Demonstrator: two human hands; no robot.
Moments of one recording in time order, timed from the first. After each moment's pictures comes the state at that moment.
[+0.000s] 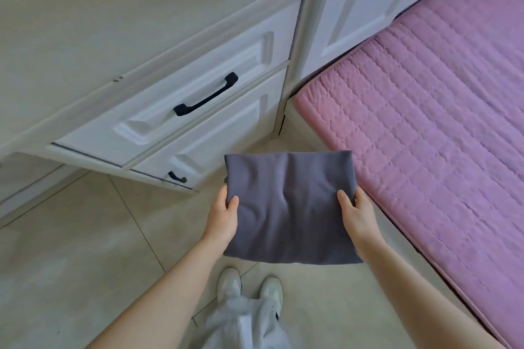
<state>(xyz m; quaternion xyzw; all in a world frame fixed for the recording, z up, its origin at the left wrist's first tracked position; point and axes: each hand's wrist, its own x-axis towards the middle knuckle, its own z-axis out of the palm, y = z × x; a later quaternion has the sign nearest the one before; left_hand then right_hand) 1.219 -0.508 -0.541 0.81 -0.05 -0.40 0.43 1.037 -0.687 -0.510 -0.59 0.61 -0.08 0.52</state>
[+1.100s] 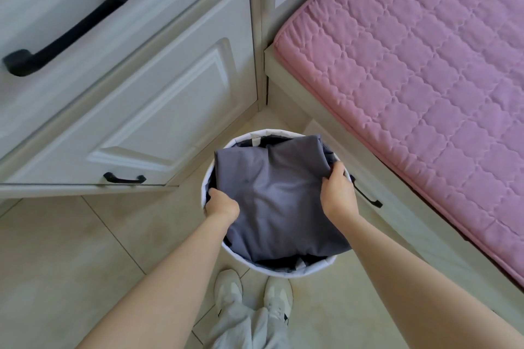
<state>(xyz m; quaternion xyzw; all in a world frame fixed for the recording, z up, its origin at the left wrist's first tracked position) 1.218 -0.574 -0.729 0.89 0.02 -0.44 0.10 1.049 -0.717 -0.704 -0.69 0.62 0.08 0.36</state>
